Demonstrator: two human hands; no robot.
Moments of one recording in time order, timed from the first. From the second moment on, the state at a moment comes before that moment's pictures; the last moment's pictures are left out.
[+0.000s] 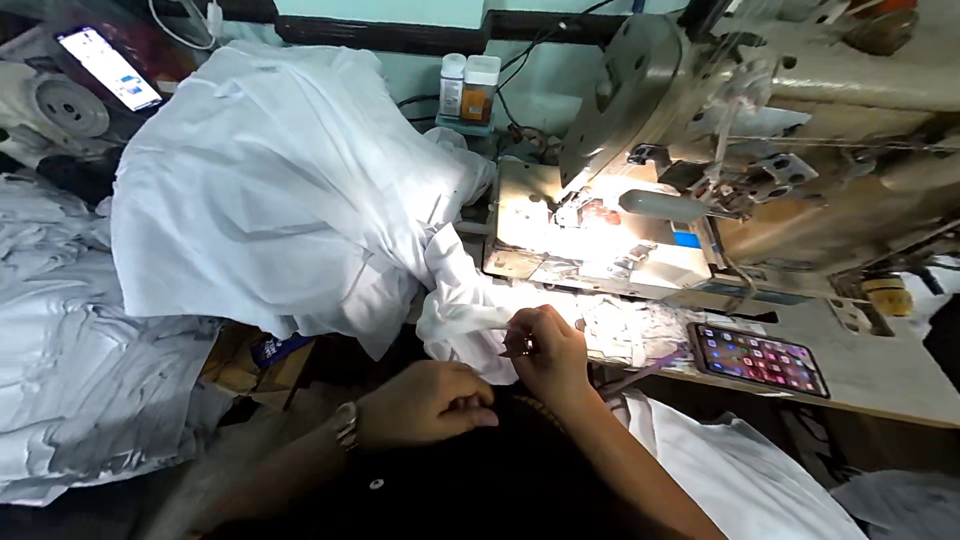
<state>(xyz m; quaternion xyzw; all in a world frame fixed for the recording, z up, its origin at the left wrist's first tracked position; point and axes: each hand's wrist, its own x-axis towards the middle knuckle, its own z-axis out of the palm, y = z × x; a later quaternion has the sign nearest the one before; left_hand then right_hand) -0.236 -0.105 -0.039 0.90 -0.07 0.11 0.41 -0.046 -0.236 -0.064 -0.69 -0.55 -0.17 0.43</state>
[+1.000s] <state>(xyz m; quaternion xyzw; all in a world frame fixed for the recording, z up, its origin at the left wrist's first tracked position) -0.148 -0.093 -0.029 0.82 0.15 0.21 0.51 -0.030 -0.229 -0.052 -0.68 -0.52 -0.10 0.50</state>
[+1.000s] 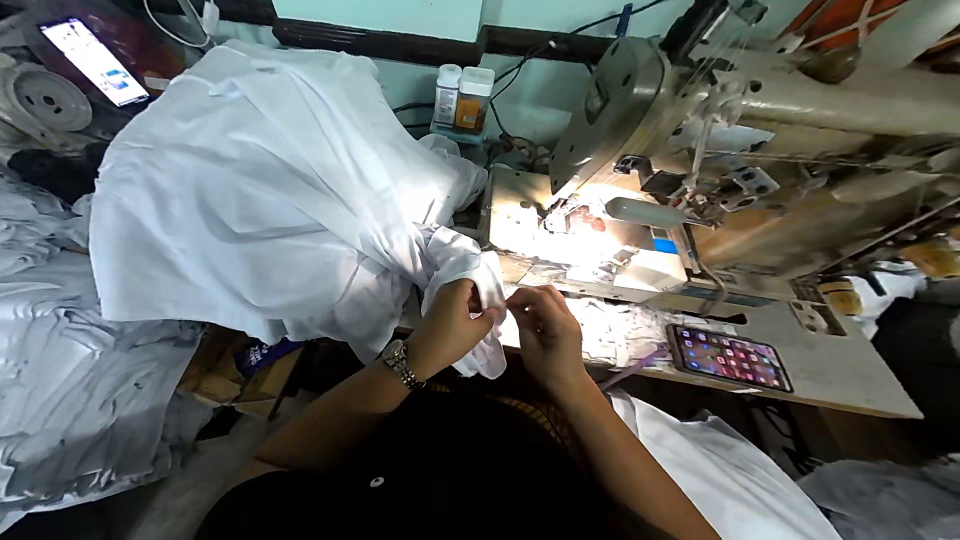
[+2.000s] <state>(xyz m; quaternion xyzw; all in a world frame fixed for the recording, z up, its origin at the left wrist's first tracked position) -0.125 -0.102 -0.045 0.88 0.11 0.15 0.44 -0.017 -0.241 -0.079 -0.73 -0.53 -0.12 0.41</state>
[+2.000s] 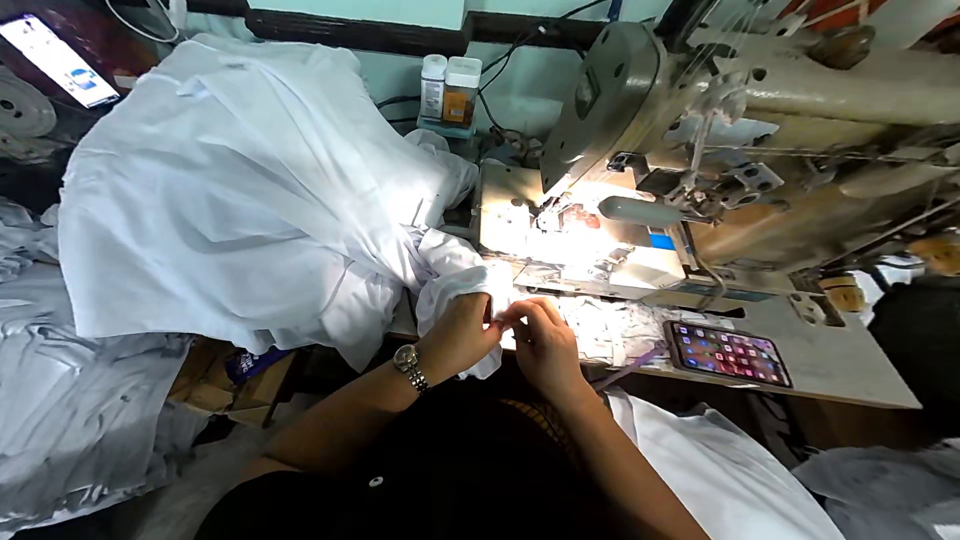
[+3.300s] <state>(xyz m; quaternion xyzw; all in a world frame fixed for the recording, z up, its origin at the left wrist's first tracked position) -0.132 -0.101 -0.050 0.86 0.12 0.16 0.46 -0.024 -0.253 -0.054 -0.70 -0.49 -0.16 0.50</state>
